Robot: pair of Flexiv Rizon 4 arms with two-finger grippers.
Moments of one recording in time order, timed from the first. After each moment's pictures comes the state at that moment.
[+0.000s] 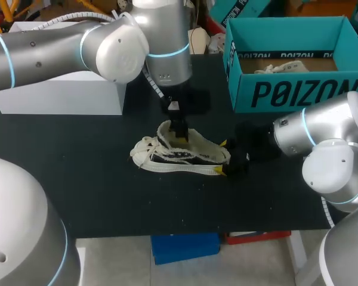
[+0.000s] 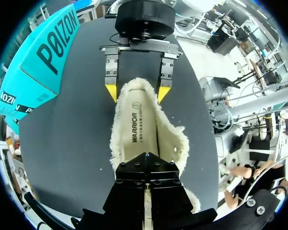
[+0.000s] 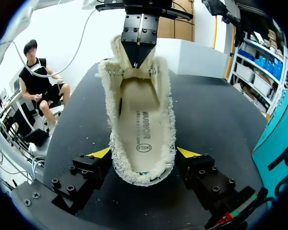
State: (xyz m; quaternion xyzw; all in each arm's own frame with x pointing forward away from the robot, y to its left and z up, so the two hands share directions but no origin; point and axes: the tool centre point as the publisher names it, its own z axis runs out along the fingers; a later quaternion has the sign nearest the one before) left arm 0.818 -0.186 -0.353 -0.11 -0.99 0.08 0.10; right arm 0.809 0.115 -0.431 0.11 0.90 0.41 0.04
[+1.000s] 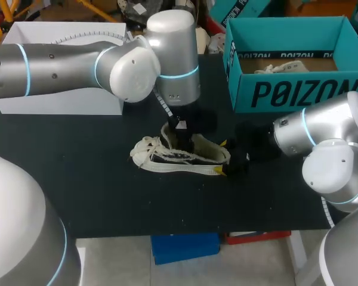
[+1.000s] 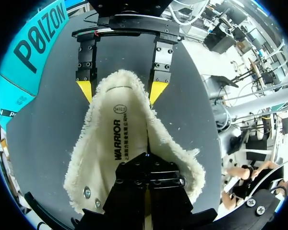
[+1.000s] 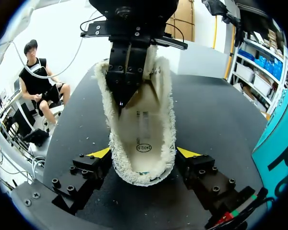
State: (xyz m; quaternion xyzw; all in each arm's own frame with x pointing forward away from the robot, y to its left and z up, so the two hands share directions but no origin) left arm 0.793 -0.199 -0.399 -0.10 -0.99 0.07 0.12; right arm 0.809 0.115 -0.431 0.11 0.90 0.41 0.04
